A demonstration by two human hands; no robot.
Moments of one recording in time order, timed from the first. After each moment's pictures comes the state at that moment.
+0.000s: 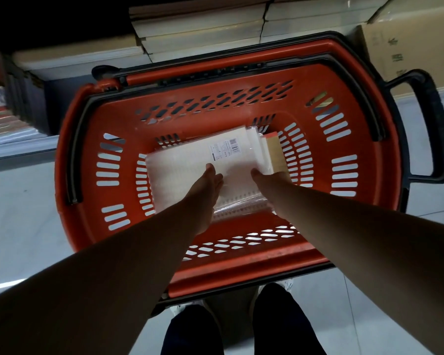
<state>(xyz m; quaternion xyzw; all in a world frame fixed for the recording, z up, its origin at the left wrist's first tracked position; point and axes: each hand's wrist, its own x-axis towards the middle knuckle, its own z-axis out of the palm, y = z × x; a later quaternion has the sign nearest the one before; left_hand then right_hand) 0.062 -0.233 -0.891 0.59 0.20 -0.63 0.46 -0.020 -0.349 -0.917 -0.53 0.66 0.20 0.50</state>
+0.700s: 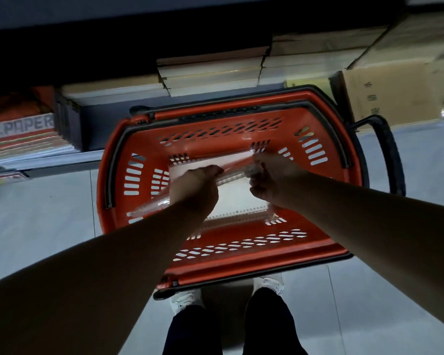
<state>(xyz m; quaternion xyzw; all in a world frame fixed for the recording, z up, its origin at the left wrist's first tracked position) 0.089 -0.225 -0.828 0.91 -0.29 -0.25 0.15 0.015 -0.376 -0.806 -0.37 0.59 0.13 0.70</state>
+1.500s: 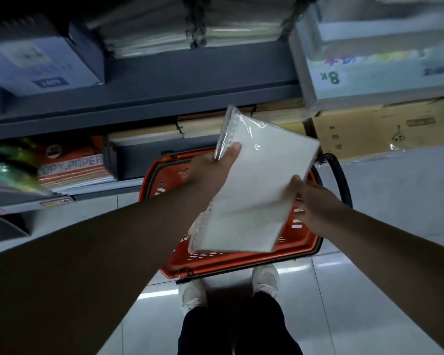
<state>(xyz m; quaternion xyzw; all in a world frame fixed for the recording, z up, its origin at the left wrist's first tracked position) 0.105 -0.266 -0.637 0.83 -0.01 -0.37 0.41 -0.052 -0.398 -0.665 -0.42 0.59 0.04 0.69</state>
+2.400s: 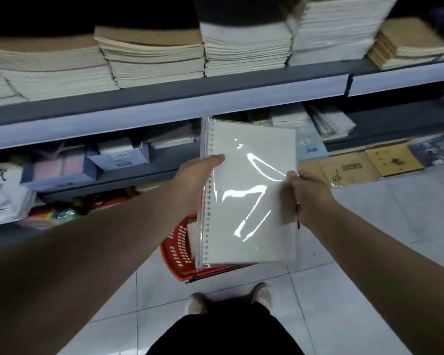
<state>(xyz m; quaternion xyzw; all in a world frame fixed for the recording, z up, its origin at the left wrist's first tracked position) 0.075 -0.244 -0.353 0.66 0.05 -0.48 0.57 -0.081 -0.387 -0.380 -0.45 0.60 -0.16 0.63</state>
